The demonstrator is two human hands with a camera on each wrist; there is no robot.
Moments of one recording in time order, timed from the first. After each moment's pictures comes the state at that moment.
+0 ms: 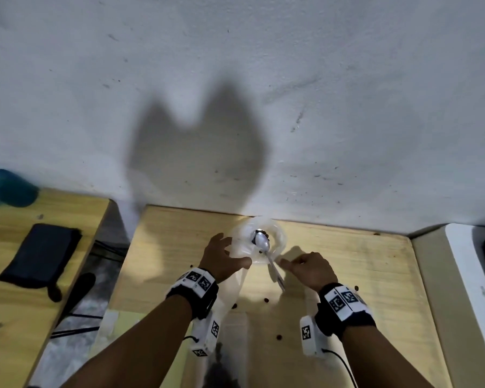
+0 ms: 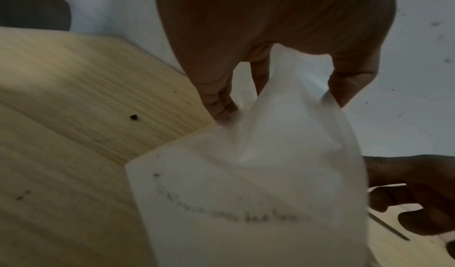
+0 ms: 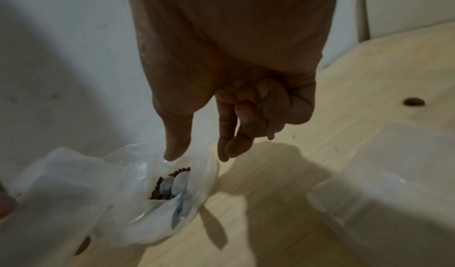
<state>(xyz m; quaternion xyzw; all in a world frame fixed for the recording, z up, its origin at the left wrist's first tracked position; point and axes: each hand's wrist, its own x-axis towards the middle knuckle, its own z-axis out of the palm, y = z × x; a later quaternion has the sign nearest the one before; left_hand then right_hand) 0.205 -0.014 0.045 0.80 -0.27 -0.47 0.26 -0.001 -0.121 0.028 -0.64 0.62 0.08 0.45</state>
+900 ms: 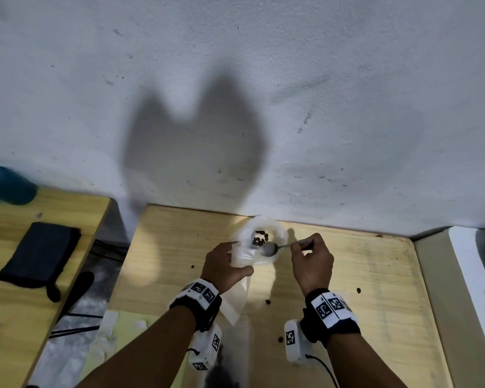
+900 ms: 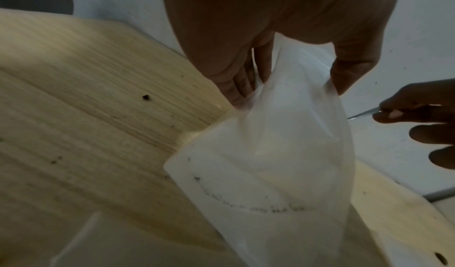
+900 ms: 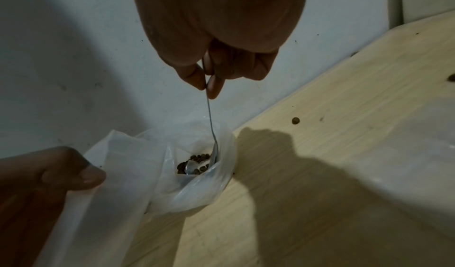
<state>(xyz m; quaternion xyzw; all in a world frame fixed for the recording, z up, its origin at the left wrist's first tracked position) 0.198 0.001 0.024 0.79 -0.29 -0.44 0.33 0.025 -0.102 0.029 -0.60 0.65 -0.29 0.36</state>
